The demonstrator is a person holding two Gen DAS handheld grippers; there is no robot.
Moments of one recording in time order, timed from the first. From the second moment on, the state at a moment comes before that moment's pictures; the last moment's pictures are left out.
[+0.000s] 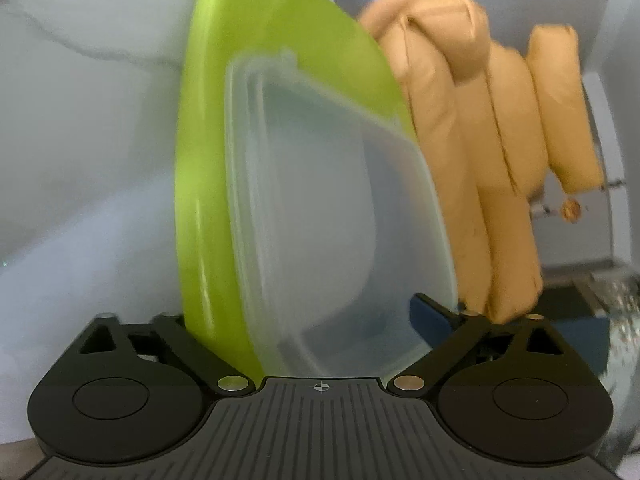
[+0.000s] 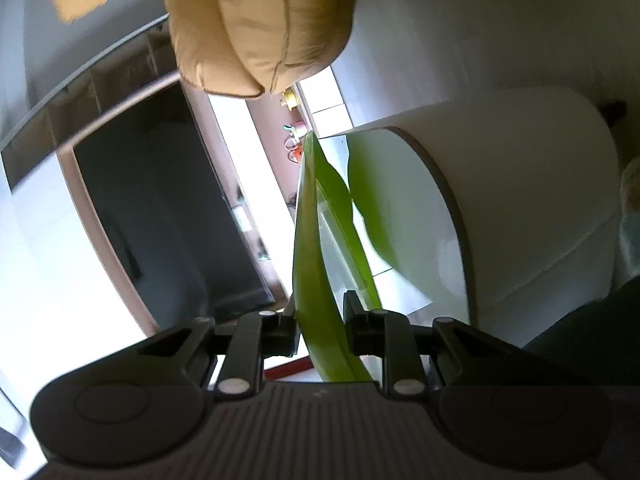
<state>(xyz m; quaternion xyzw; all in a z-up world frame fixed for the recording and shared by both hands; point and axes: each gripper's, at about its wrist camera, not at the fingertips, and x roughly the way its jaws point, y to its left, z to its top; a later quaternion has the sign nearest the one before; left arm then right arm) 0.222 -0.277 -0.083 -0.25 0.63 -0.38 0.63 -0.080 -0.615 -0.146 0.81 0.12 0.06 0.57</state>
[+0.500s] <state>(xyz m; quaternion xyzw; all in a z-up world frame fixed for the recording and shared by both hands) 0.221 -0.273 -0.081 -0.34 0.64 -0.38 0.58 -0.055 -0.553 -0.143 0.77 0.11 -0.03 0.63</state>
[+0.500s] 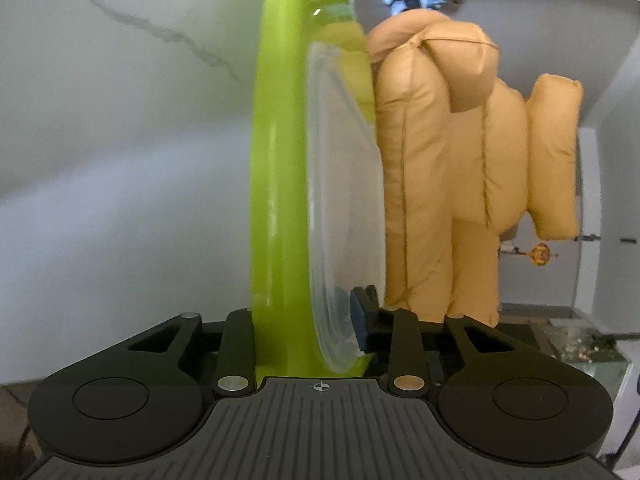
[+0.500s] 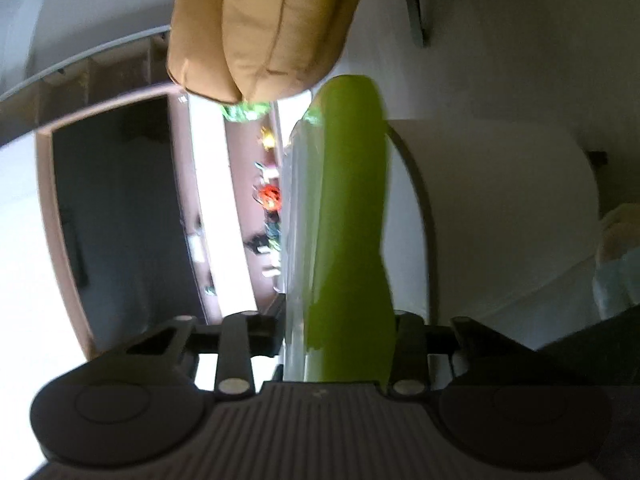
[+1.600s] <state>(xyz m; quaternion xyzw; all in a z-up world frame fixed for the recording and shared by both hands) 0.249 -0.213 0.127 -0.33 0.36 -0.44 0.75 -0.037 -0.518 0.058 0.56 0.06 0.28 0.78</state>
